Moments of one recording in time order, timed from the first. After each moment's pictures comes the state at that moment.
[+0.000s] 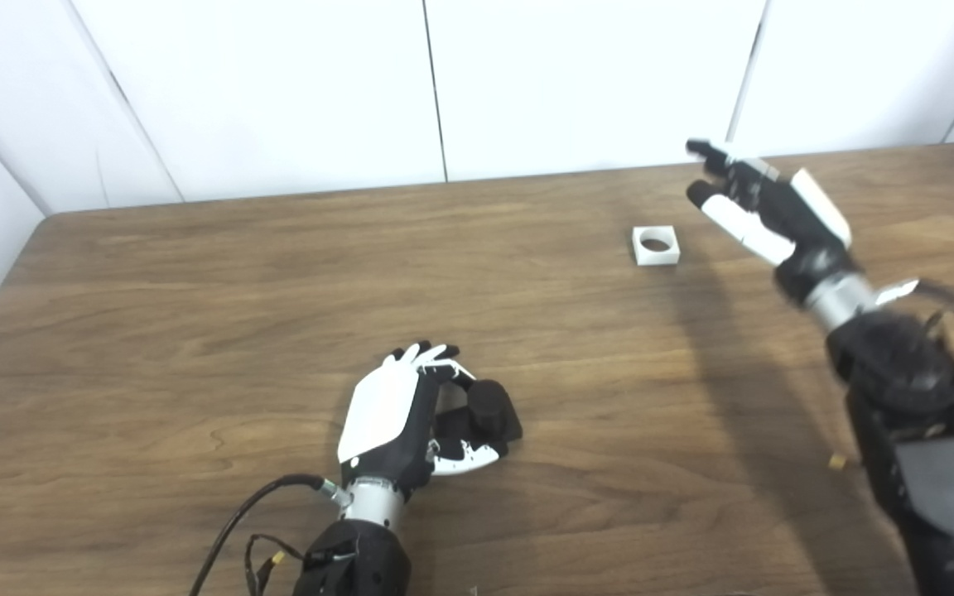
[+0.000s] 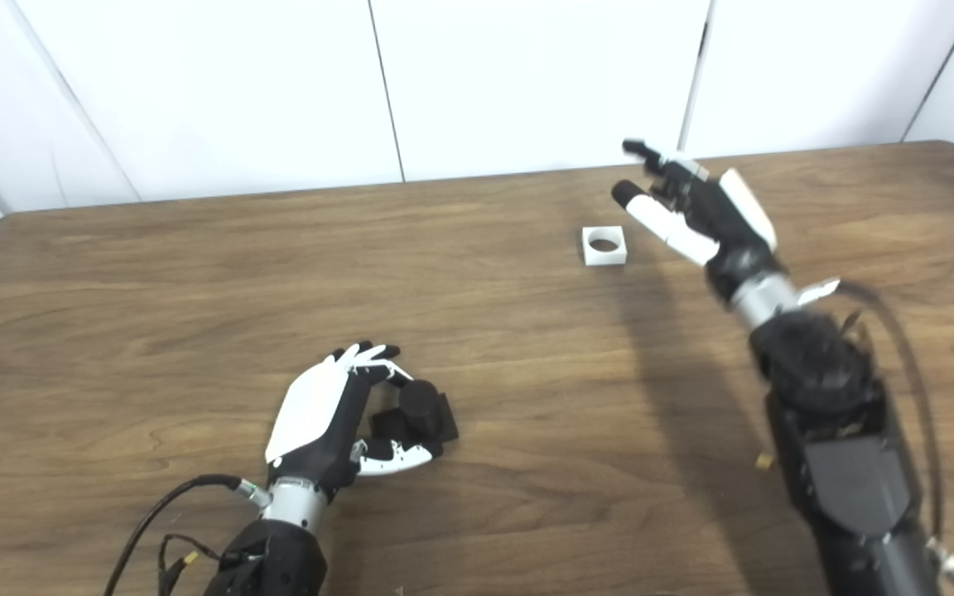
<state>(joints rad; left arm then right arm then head) 0.04 0.02 -0.42 -0.36 0.94 0.45 -0.17 -0.39 -0.39 0.02 -0.14 -0.12 0.30 0.14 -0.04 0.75</state>
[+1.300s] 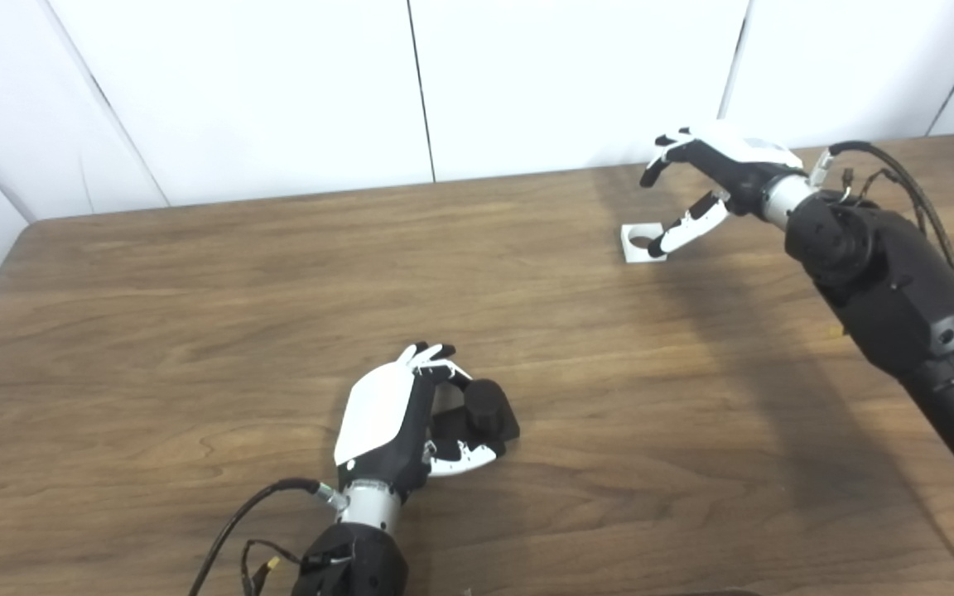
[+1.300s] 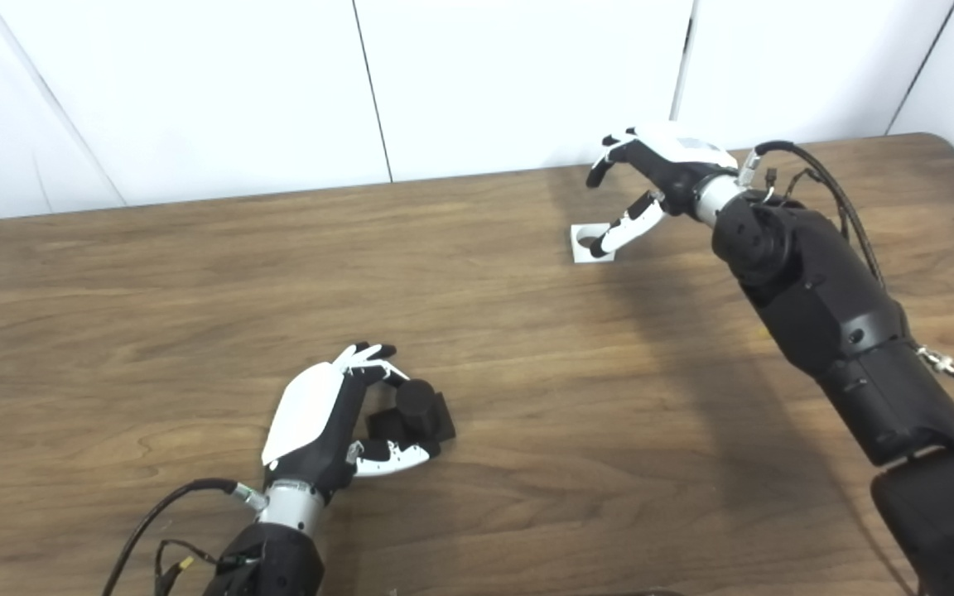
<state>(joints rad) 0.03 0.02 -0.42 -0.35 0.93 0.43 -0.16 -0.69 -0.55 0.34 0.29 -0.62 0.16 0.32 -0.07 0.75</state>
